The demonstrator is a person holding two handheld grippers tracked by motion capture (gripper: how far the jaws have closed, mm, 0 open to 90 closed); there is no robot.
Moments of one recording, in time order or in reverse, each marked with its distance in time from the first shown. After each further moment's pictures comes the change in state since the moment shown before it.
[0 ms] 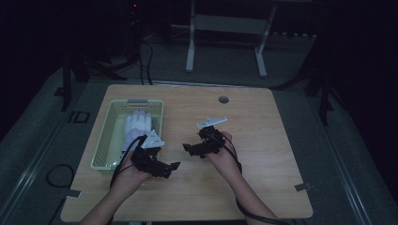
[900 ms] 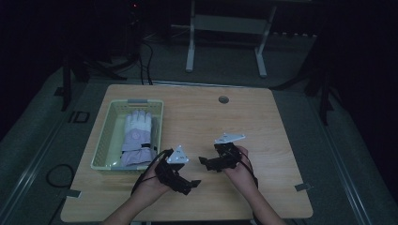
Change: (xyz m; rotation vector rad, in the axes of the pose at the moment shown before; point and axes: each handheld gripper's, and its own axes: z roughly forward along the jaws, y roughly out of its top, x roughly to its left) left arm -0.047 -0.010 0.055 0.036 -0.182 0.108; right arm -0.022 -0.064 -0.020 -0.038 -0.005 -0.003
